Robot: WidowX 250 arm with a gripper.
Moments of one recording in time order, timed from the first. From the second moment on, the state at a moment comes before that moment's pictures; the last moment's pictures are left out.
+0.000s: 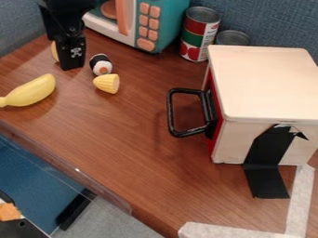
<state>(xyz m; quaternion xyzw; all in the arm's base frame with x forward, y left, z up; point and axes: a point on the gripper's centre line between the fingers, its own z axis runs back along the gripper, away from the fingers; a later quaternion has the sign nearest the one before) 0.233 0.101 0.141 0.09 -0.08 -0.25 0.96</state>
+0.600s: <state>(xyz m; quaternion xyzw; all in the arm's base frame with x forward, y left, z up) 0.230 0.083 0.120 0.06 -0.08 -0.08 0.99</state>
